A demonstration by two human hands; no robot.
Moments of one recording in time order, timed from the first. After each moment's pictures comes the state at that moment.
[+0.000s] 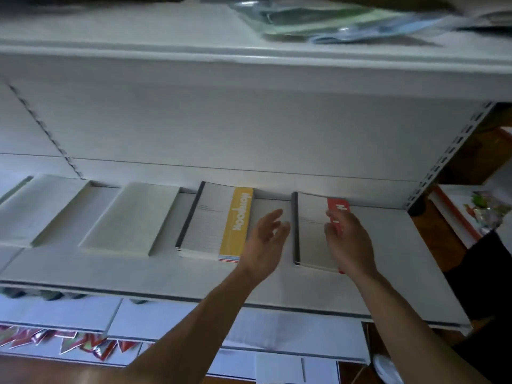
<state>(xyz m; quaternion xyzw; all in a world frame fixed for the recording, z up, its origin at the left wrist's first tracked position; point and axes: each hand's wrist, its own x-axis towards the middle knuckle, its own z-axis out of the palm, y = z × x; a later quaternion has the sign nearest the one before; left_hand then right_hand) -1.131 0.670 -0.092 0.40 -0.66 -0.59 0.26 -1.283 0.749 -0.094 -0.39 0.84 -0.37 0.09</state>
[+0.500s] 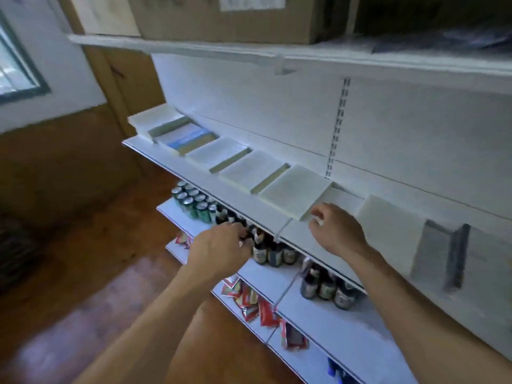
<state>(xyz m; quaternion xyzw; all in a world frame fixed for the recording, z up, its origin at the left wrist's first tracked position) -0.613 0.588 -0.044 0.70 -0.70 -0.07 0.07 -0.839 0.521 -0.067 -0.71 0.66 -0.20 0.16</state>
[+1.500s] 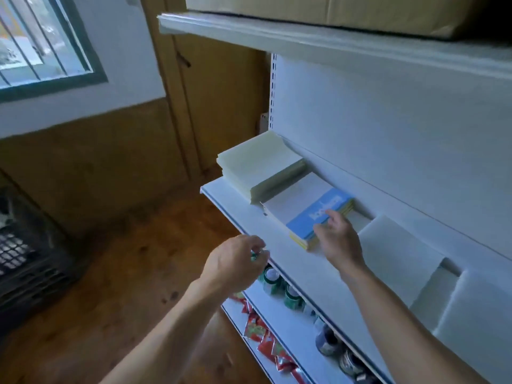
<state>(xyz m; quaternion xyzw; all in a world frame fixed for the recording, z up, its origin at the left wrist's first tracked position) -0.178 0.187 -0.092 0.73 -0.65 -0.14 0.16 -0.365 0.102 -0.105 -0.58 0.65 -0.31 0.37</state>
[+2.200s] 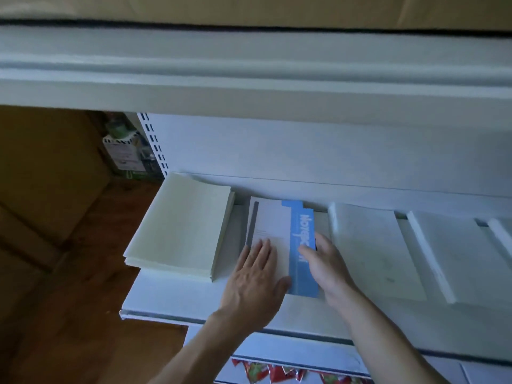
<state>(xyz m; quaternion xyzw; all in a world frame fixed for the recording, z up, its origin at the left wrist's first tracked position) -0.152 0.014 -0.136 0.36 -0.93 -0.11 0.01 -0.305 0.053 -0.144 -0.28 0.79 -0.45 0.32</state>
